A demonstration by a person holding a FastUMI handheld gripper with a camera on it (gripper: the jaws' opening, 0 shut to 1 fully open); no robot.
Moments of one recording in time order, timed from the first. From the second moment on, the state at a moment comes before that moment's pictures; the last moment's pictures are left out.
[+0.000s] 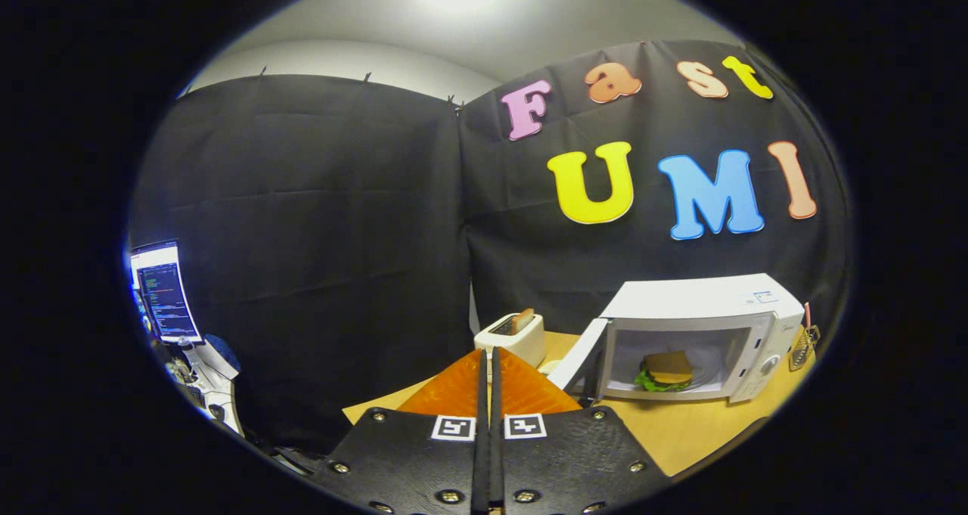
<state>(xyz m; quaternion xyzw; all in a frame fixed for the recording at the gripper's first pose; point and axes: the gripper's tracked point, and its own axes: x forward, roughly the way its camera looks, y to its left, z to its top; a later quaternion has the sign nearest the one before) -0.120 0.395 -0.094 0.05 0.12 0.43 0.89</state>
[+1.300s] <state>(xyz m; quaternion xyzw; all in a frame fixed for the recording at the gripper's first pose) -0.161 0.426 -0.242 0.02 0.30 0.43 0.85</state>
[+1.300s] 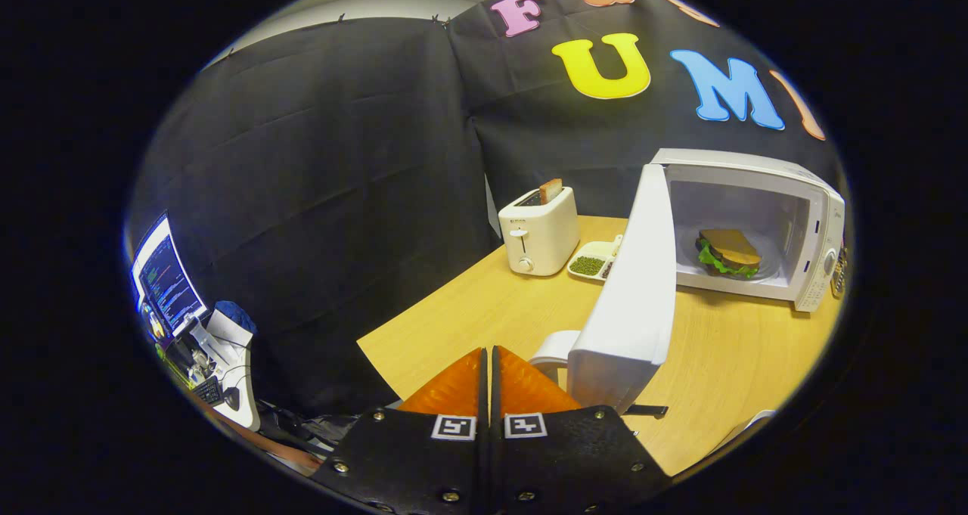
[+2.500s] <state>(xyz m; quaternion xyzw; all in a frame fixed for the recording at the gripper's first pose) -0.042 0.227 -0.237 0.03 0.32 0.27 0.91</state>
